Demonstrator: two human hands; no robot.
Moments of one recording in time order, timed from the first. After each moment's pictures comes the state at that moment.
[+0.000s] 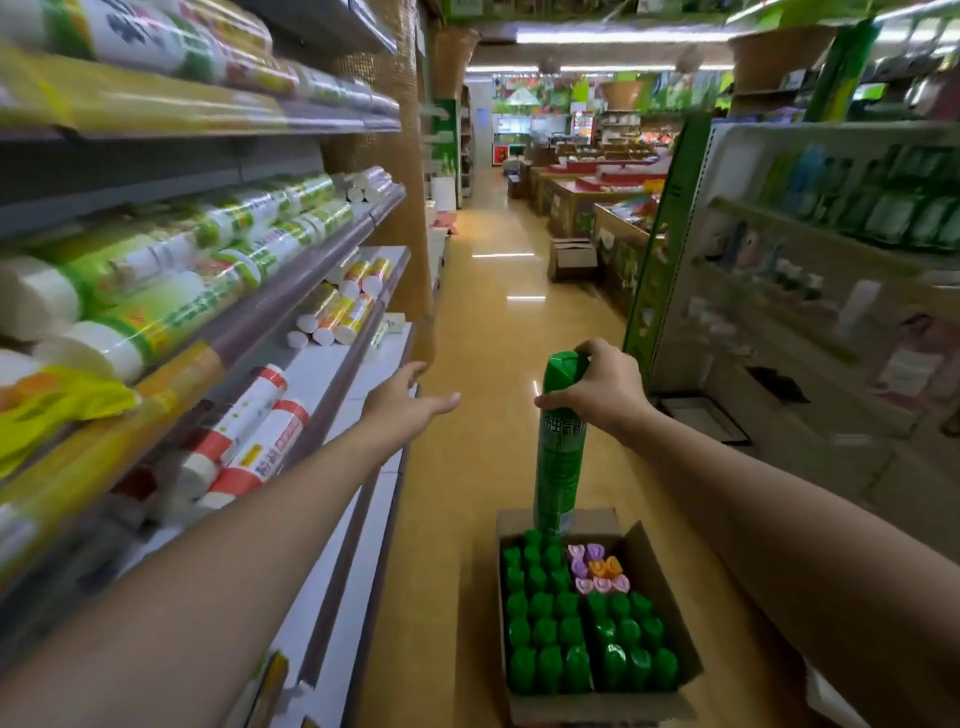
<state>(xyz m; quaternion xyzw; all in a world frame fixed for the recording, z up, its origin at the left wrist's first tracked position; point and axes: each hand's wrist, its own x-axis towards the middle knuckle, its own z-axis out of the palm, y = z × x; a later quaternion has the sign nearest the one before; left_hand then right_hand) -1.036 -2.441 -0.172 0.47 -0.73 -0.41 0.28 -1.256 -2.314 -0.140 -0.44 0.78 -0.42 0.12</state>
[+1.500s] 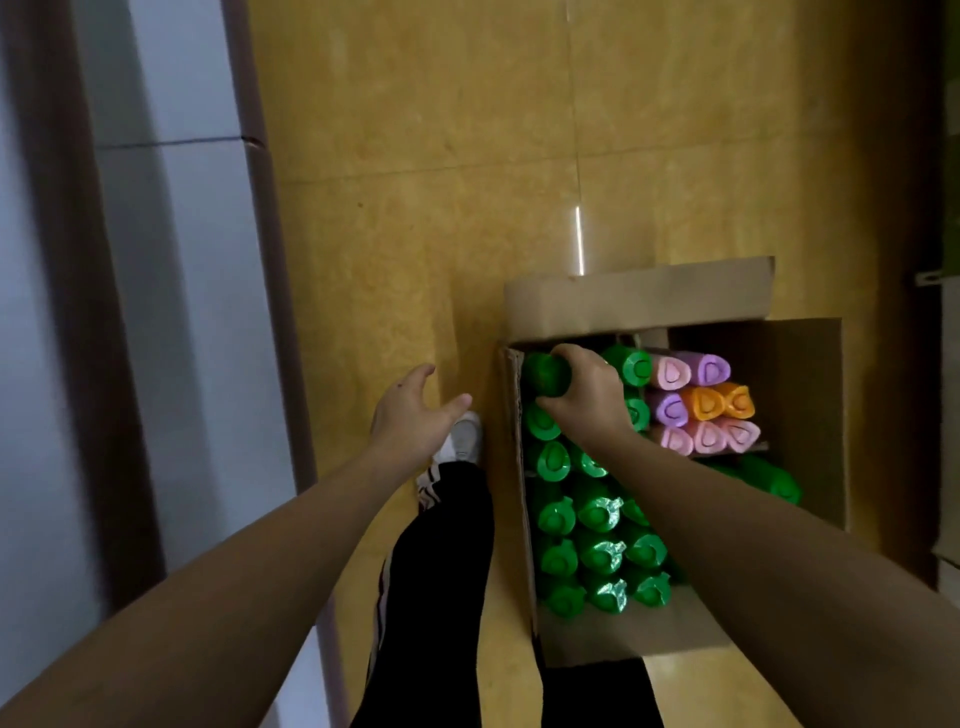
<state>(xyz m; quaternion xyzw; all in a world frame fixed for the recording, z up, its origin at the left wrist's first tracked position) -1.261 -2.831 -0.847 0.60 -0.60 -0.50 -0.18 -1.463 -2.717 -0.830 -0.32 0.85 -0.12 0.40</state>
